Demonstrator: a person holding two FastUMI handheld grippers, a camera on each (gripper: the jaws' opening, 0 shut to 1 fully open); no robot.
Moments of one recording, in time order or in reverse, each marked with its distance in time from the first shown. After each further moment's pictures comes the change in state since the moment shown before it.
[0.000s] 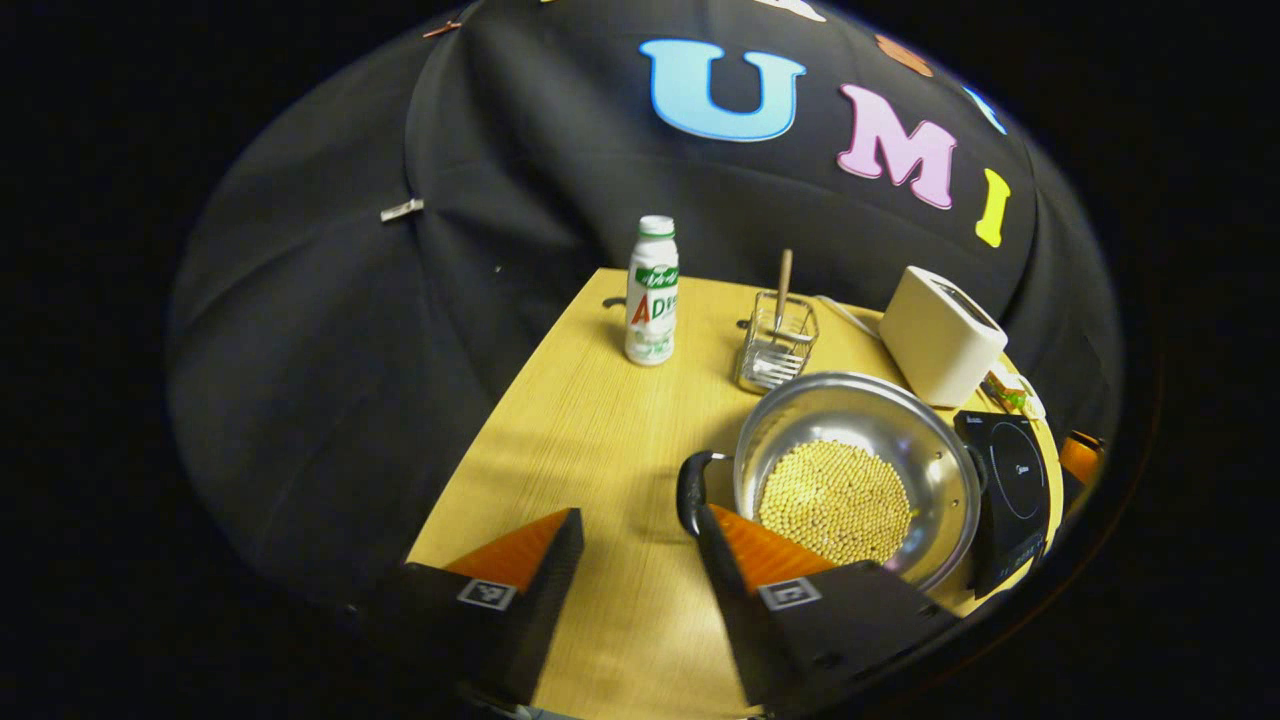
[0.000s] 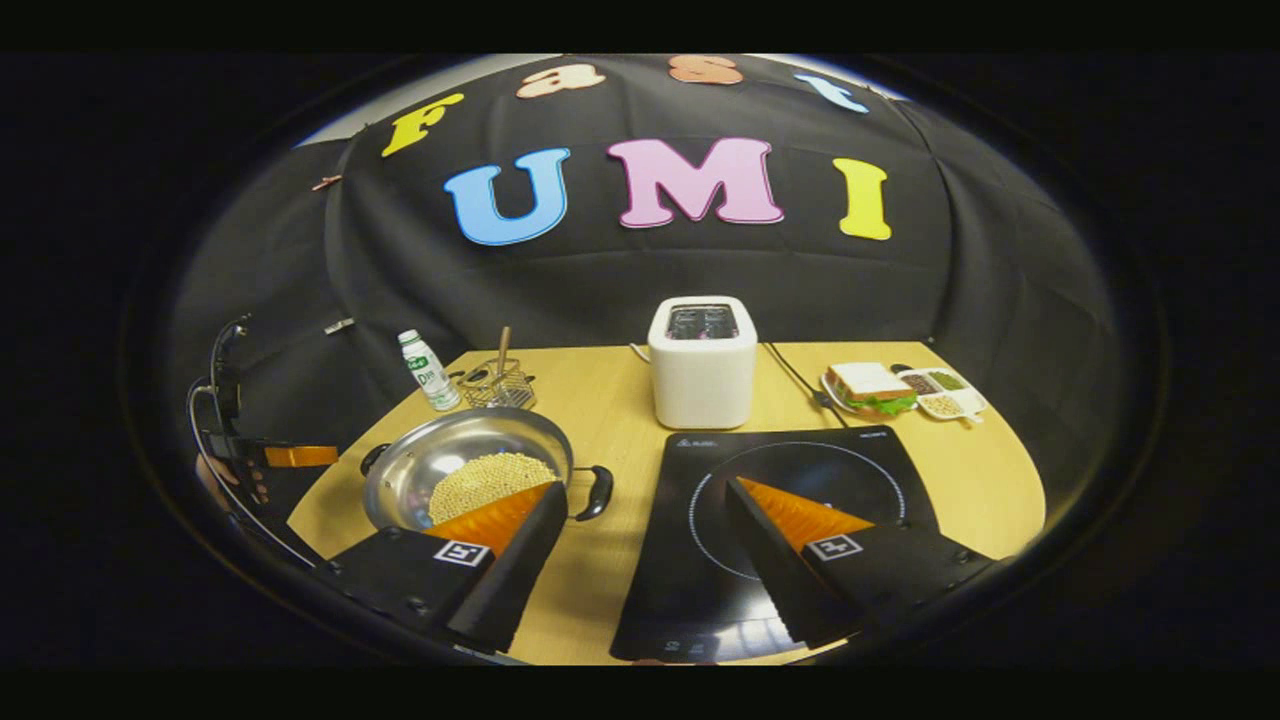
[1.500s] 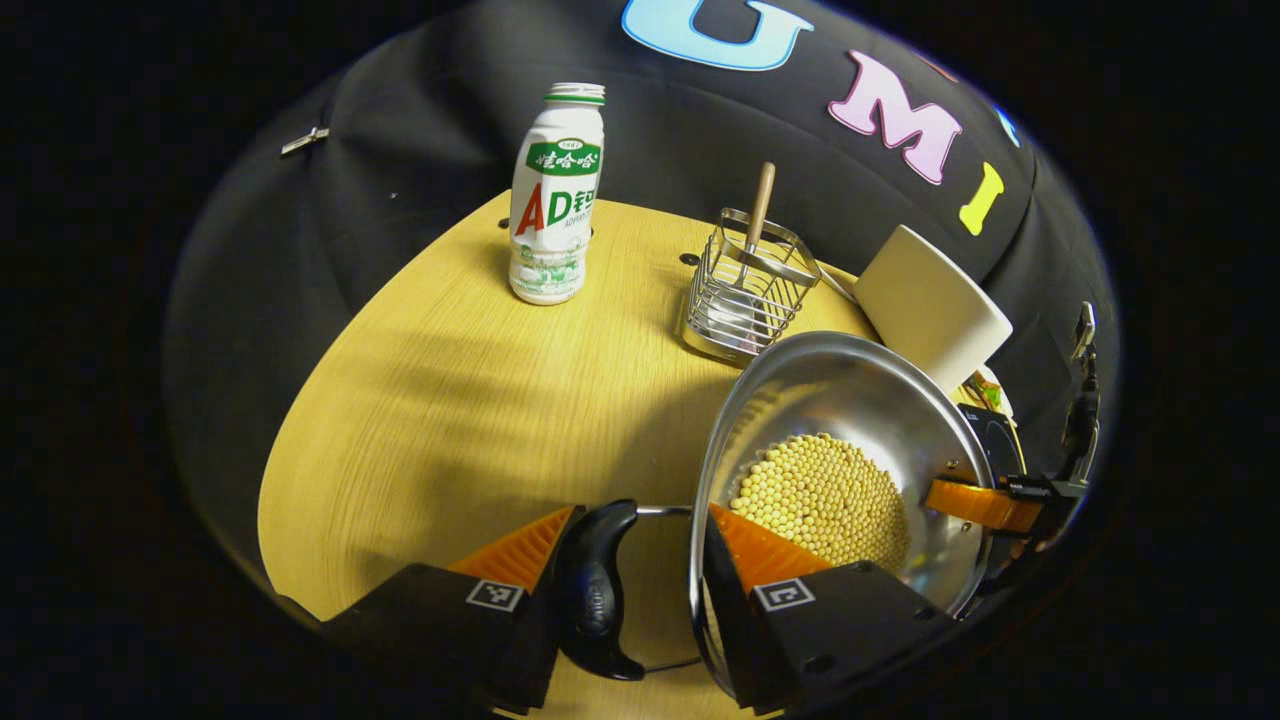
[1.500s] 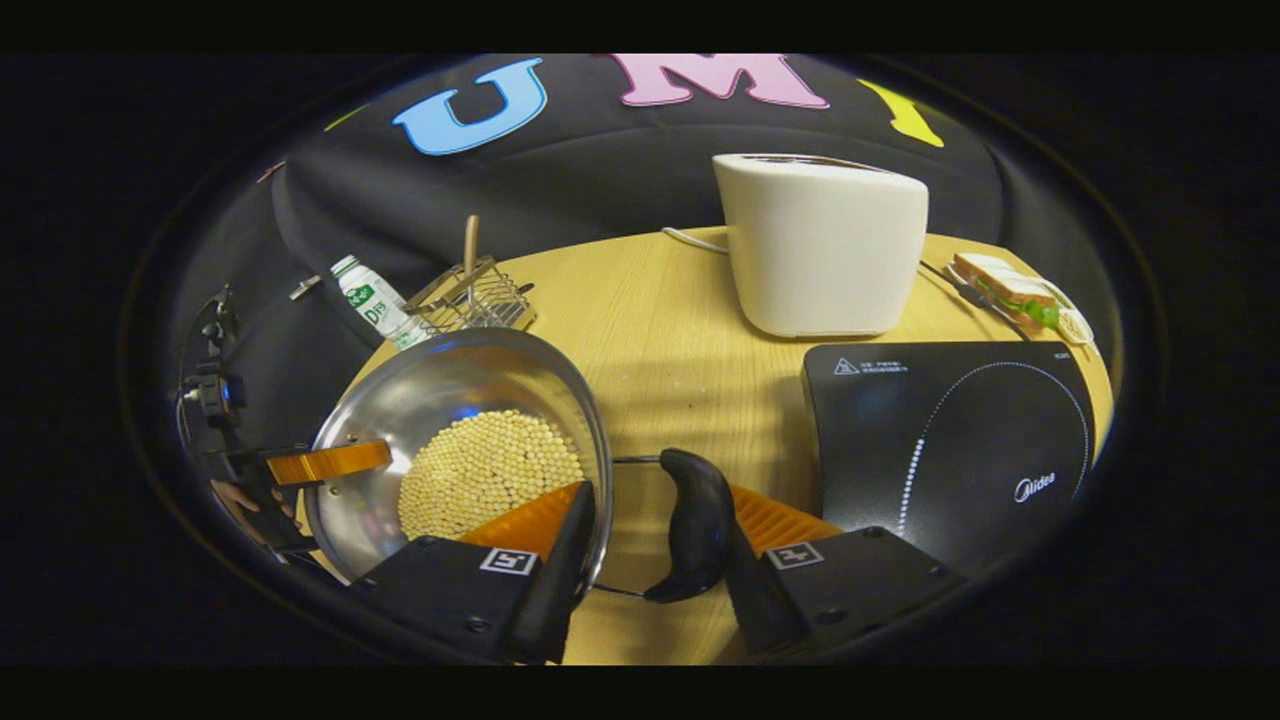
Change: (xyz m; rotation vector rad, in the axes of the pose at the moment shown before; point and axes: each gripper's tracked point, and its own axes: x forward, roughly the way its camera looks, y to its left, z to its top) left arm 0.134 -0.052 -0.042 -0.078 0.195 -0.224; right arm 0.142 0.047 -0.097 0.085 0.328 0.049
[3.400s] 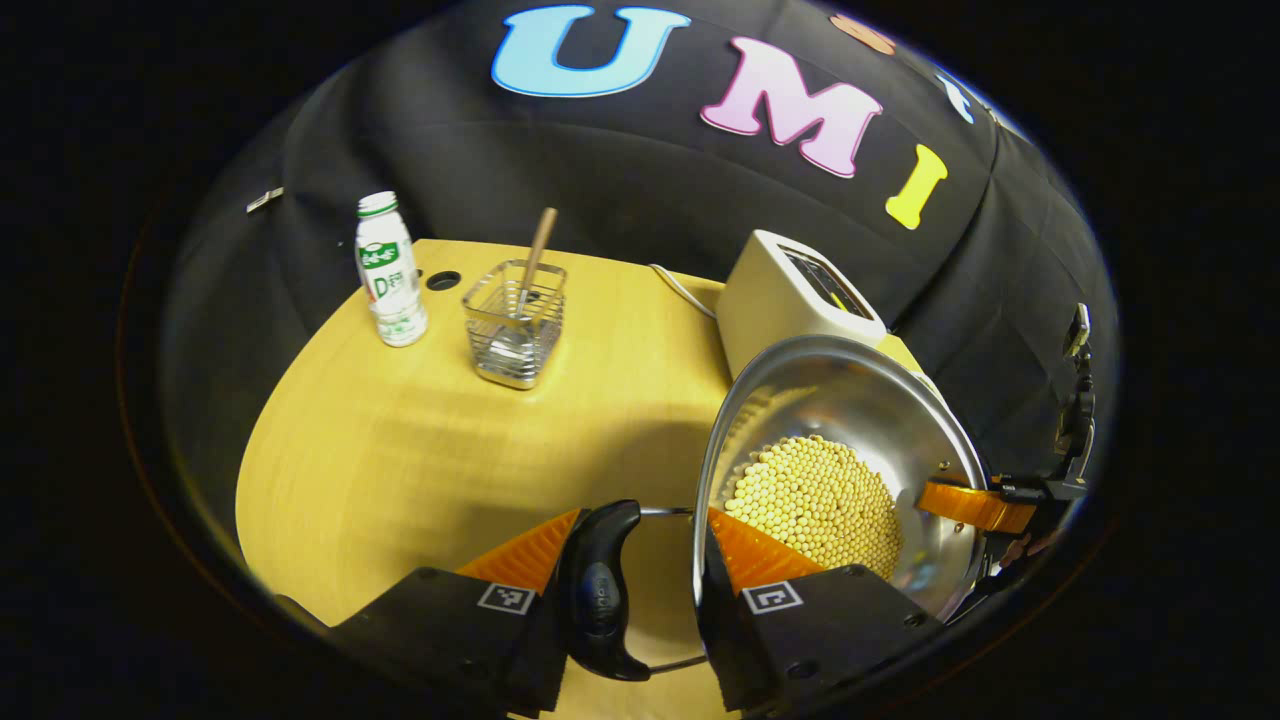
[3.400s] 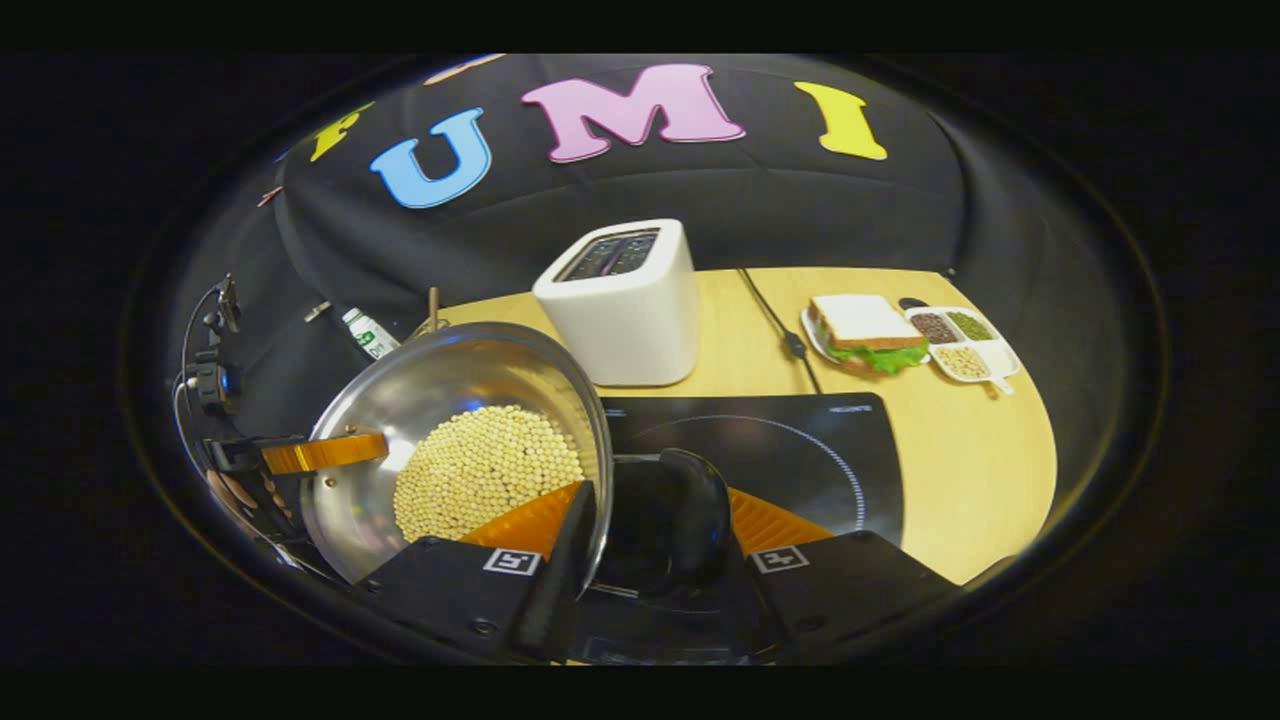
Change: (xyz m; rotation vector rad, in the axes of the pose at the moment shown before) left arm -0.049 -0.227 0.017 0.054 -0.058 -0.040; right arm -0.128 -0.178 0.056 0.001 -0.065 -0.005
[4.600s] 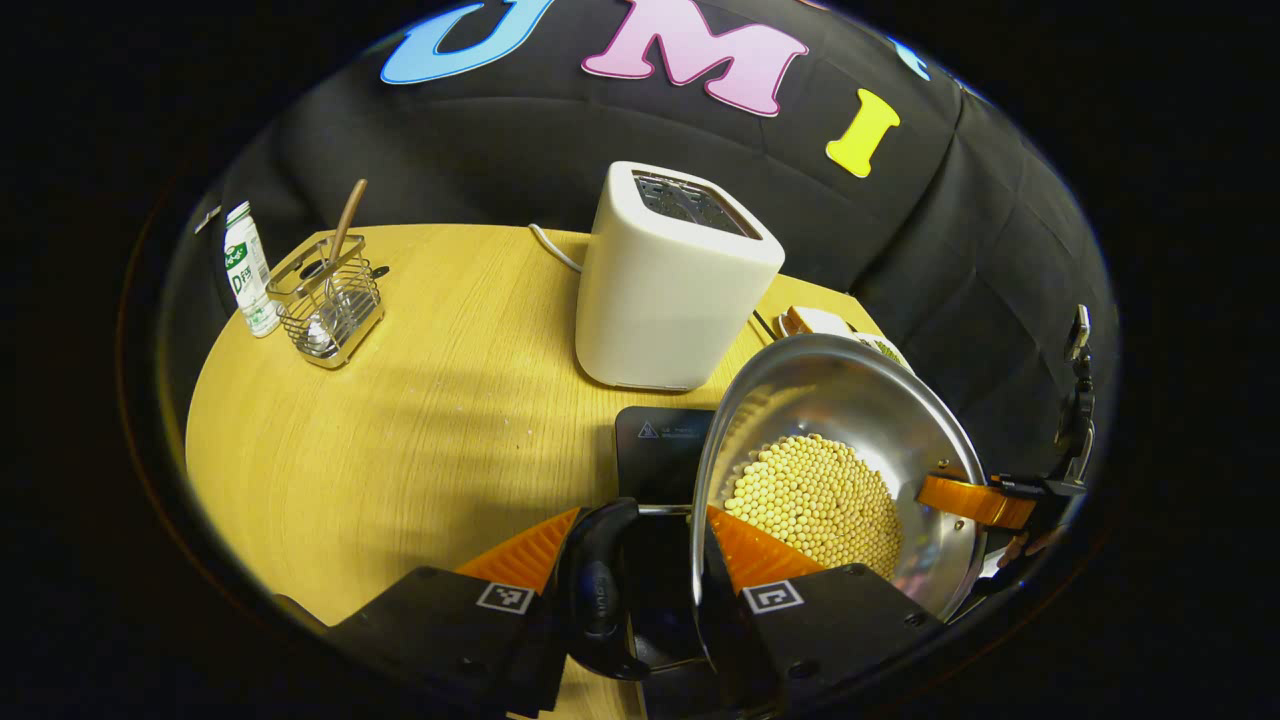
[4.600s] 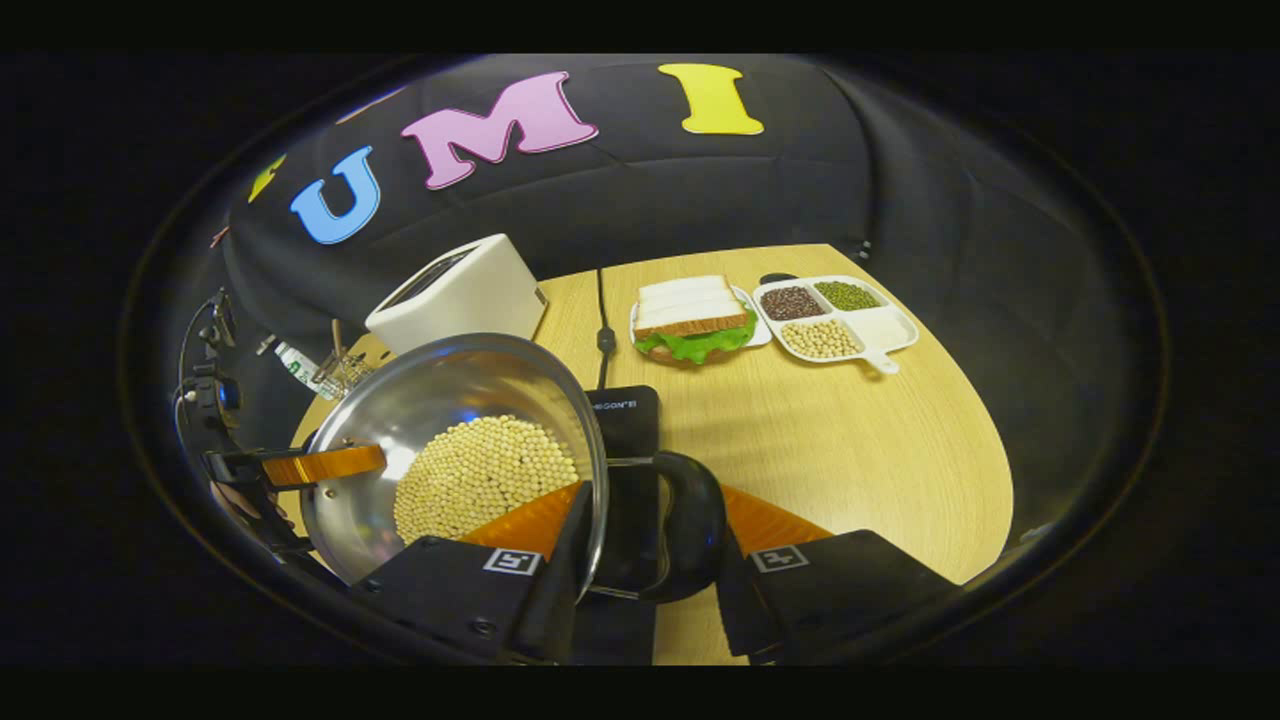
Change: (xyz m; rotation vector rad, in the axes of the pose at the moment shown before) left arm 0.077 -0.135 -0.028 0.040 0.067 -0.073; right arm -0.002 -0.151 -0.005 0.094 -0.016 -0.084
